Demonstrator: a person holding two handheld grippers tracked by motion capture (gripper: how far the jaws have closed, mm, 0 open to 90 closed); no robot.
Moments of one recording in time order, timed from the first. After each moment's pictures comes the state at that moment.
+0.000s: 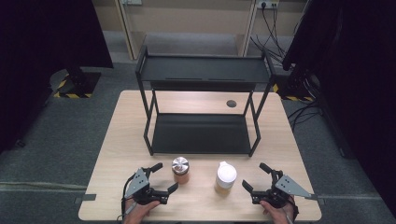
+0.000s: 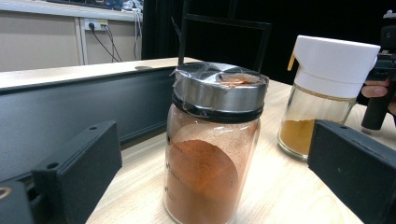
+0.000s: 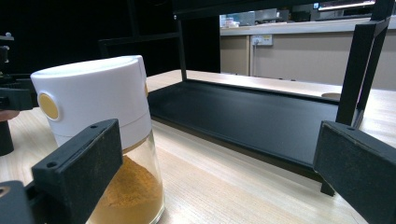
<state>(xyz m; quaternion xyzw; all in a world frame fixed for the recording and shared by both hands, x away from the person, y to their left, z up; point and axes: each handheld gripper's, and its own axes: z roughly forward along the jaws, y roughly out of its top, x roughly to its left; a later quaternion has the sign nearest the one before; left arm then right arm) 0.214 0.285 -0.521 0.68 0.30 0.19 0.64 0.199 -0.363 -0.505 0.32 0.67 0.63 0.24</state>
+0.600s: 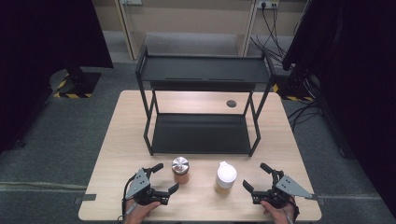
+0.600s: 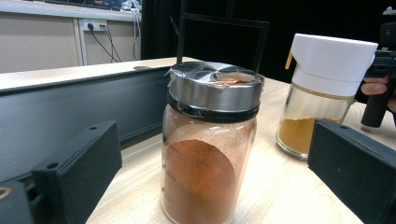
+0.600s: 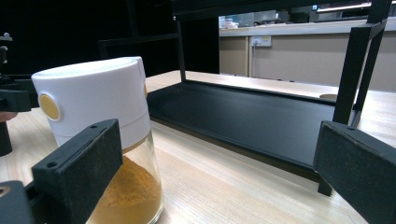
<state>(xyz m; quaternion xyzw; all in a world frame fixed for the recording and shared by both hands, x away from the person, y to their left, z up) 0.213 0.283 -0.520 0.68 0.30 0.20 0.64 0.198 -0.364 -0.505 0.32 0.67 0.63 0.24</state>
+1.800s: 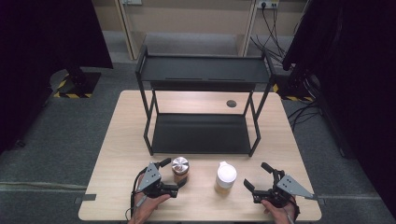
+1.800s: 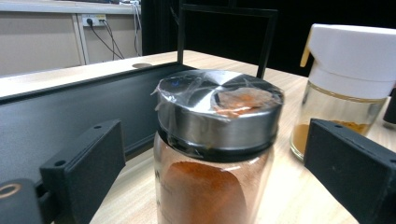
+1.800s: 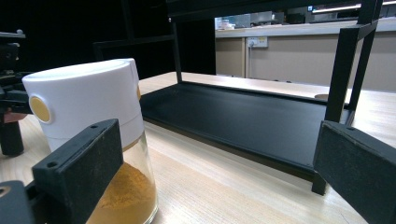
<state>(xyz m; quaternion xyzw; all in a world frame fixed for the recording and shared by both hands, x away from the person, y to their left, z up) 0.234 0.255 -0.507 0.70 0.29 0.21 0.62 0.198 -0.365 -0.506 0.32 0.66 0.63 0.24</state>
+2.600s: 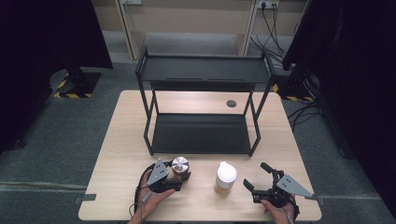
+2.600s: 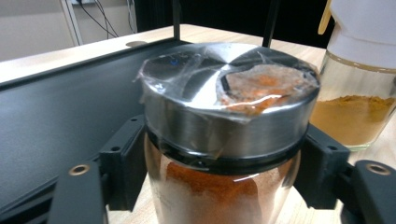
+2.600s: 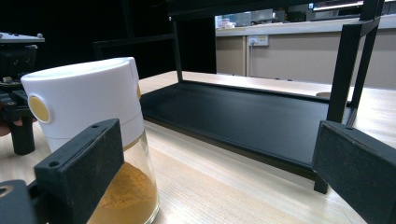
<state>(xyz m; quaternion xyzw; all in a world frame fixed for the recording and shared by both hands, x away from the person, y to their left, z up) 0.249 0.241 -0.493 0.74 0.28 0.20 0.57 0.199 -0.365 -0.506 0.33 0.66 0.63 0.24</state>
